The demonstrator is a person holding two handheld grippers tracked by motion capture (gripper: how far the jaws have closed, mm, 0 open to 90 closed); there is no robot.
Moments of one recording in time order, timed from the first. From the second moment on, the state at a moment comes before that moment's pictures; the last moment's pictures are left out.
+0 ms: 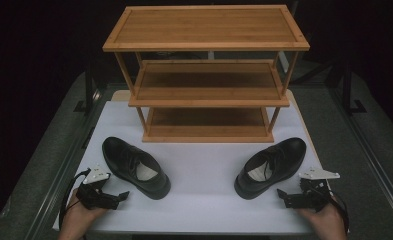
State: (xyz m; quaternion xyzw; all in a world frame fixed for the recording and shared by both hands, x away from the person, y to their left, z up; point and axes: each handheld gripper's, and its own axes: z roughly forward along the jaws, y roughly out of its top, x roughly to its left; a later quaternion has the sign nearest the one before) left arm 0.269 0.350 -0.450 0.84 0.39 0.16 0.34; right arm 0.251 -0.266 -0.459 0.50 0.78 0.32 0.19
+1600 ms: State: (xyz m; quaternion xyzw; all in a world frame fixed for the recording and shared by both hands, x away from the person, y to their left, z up) left arm 0.332 0.399 -0.380 0.80 0.45 0.20 0.34; right arm 0.251 -0.266 -0.459 0.50 0.78 0.32 0.19
